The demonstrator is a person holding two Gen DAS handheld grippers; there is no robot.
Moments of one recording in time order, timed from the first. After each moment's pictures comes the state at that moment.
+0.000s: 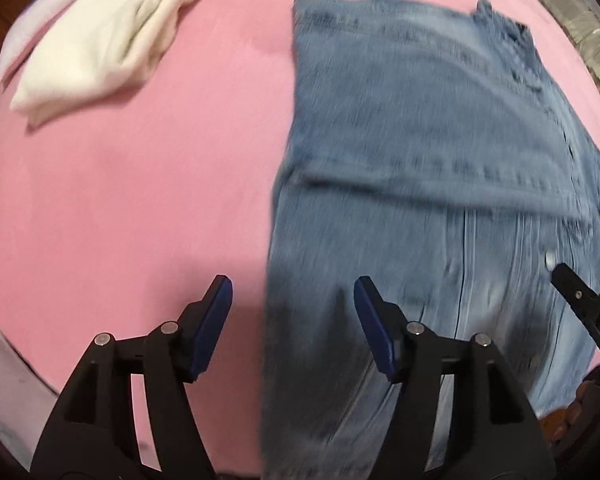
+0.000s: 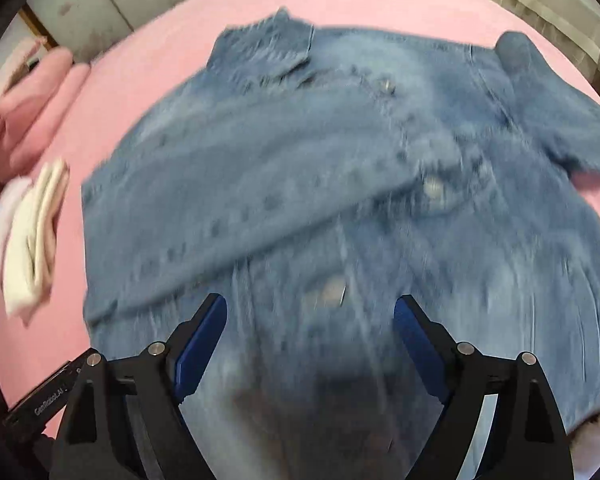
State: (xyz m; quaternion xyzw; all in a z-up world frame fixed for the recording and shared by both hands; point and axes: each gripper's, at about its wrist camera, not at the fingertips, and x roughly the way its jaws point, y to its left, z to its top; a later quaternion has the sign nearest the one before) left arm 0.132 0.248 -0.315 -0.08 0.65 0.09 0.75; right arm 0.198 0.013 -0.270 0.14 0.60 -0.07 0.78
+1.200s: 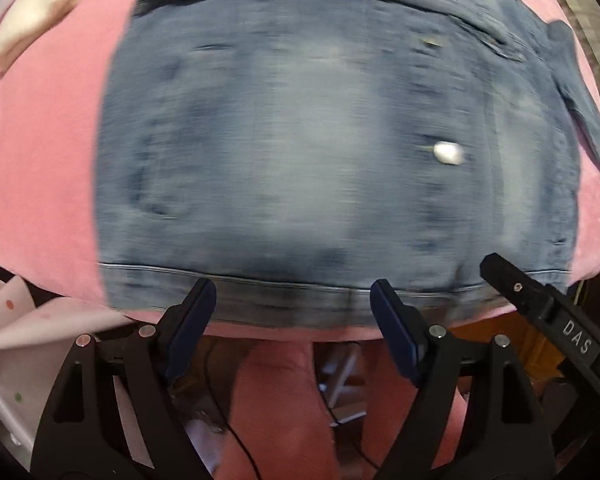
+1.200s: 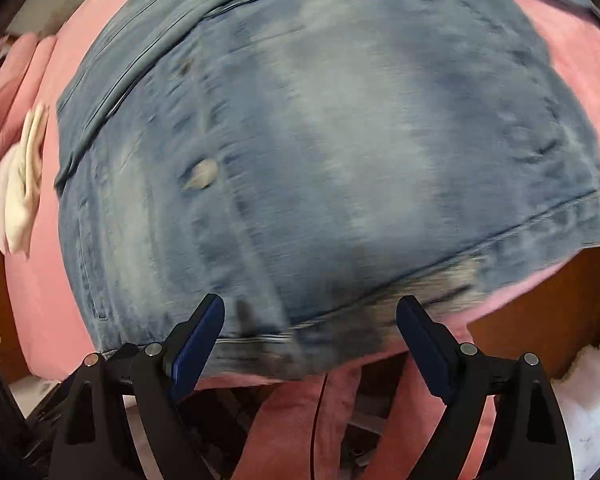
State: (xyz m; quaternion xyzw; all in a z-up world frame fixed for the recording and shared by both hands) left arm -0.018 0.057 -0.316 -0.06 0.72 0.02 0.69; right arm 0.023 -0.030 -0.310 0.23 0.71 -0.06 0.67
